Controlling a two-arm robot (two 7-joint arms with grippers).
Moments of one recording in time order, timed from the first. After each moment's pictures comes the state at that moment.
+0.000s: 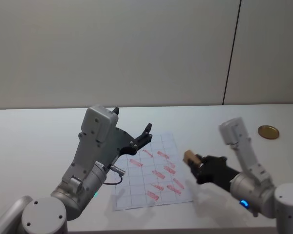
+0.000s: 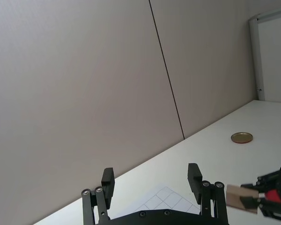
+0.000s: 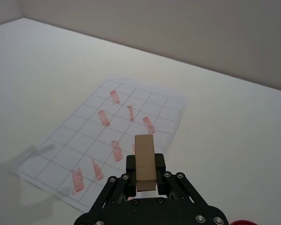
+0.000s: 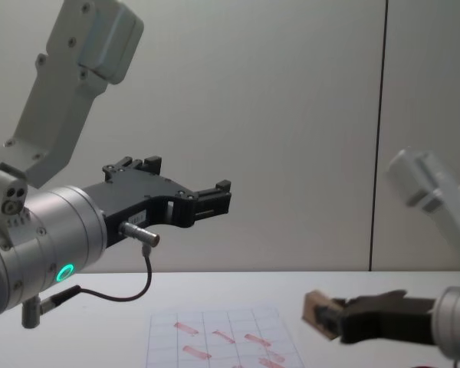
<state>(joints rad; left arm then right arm) -0.24 0.38 0.45 -1.63 -0.20 0.01 -0.01 0.32 0.17 -0.32 -1.29 0.13 0.26 0.35</state>
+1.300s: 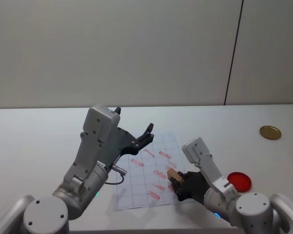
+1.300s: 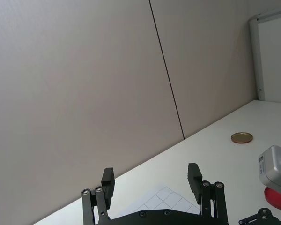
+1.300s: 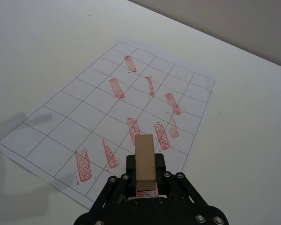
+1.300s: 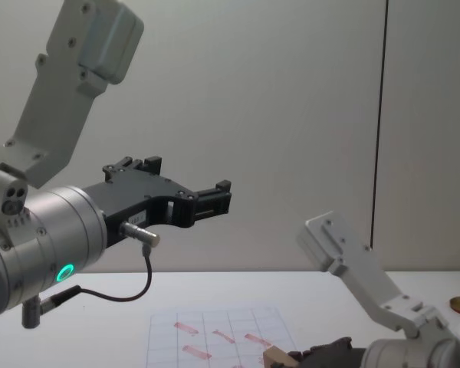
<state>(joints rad) -0.24 0.38 0.45 -1.63 -0.20 0.01 -0.01 0.40 0.07 -0.42 -1.05 -0.05 0.21 0.29</state>
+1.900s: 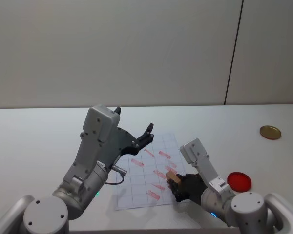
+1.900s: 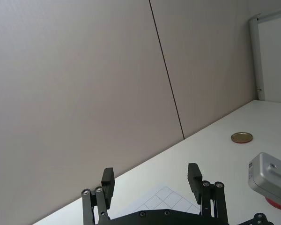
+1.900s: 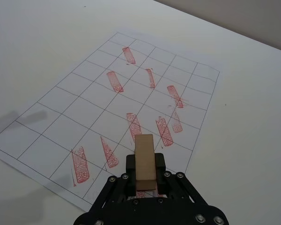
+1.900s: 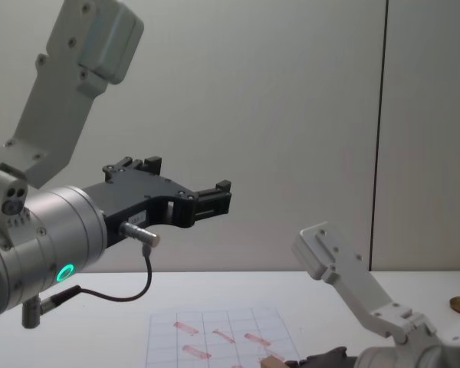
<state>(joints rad) -0.24 0.38 0.45 -1.63 -0.20 0.01 -0.01 0.44 0.04 -0.42 -0.97 -0.04 0.21 0.28</state>
